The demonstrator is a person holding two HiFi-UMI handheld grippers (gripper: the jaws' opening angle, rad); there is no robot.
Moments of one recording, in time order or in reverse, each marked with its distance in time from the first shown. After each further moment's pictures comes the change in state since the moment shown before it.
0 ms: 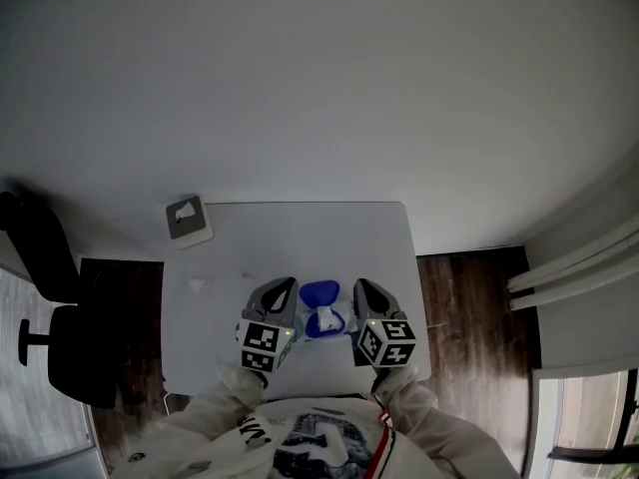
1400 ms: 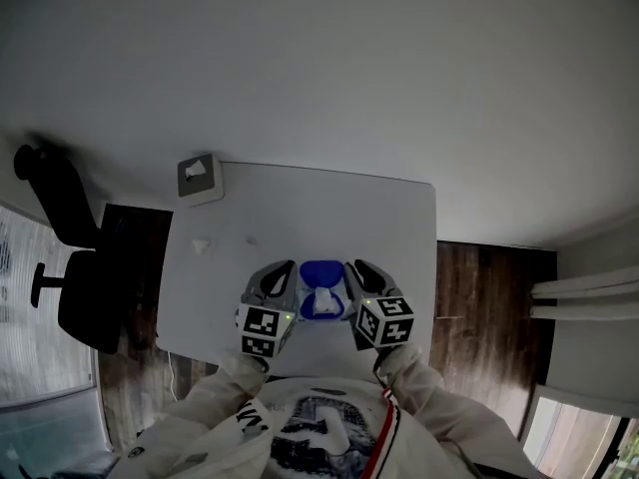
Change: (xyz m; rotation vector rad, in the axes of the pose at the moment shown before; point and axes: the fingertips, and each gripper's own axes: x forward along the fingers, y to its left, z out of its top) left arm 0.012 0.001 -0.039 -0.030 0.131 0.196; right arm 0.045 -0.004 -0.047 0.003 0.206 0.256
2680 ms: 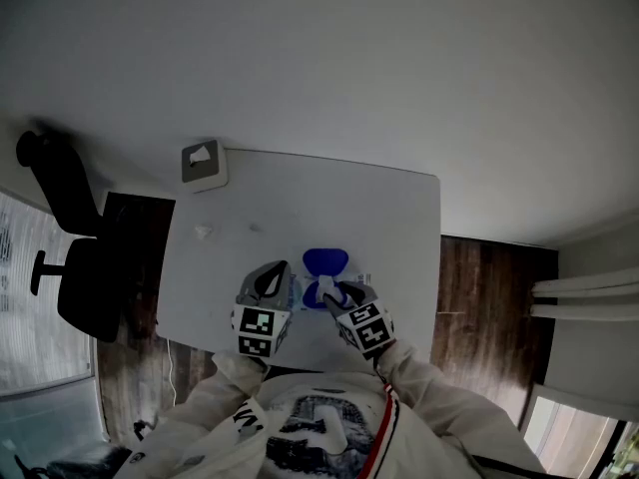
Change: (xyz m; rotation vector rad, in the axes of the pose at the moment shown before) left arm -0.026 0.008 -0.029 -0.032 0.042 0.063; right arm 0.008 0.039 -0.122 -0.312 0.374 0.176
